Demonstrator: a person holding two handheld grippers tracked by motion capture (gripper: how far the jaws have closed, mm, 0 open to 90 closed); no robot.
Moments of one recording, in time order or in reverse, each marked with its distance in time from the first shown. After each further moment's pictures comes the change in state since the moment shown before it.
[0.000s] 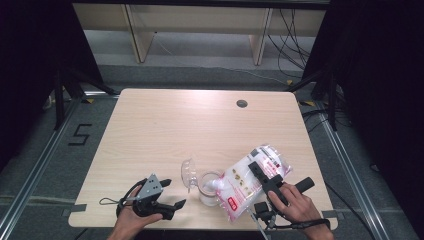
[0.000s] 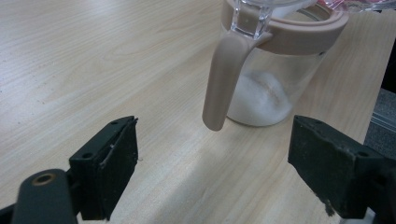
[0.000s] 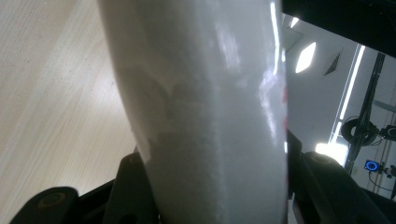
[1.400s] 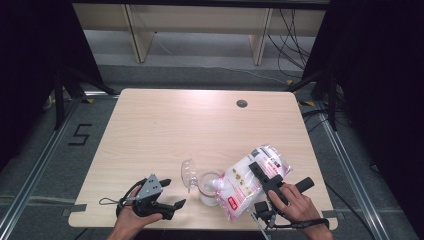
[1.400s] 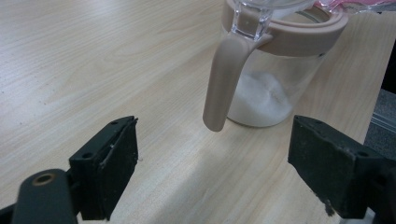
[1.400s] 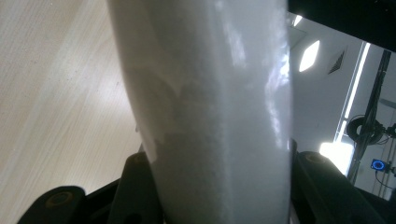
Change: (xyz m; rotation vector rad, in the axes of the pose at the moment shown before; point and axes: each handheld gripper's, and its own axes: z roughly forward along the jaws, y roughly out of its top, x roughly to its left) left arm 0.001 0.001 -0.001 0.004 0.004 0.017; right arm 0.005 -0.001 0.001 0.011 0.012 0.027
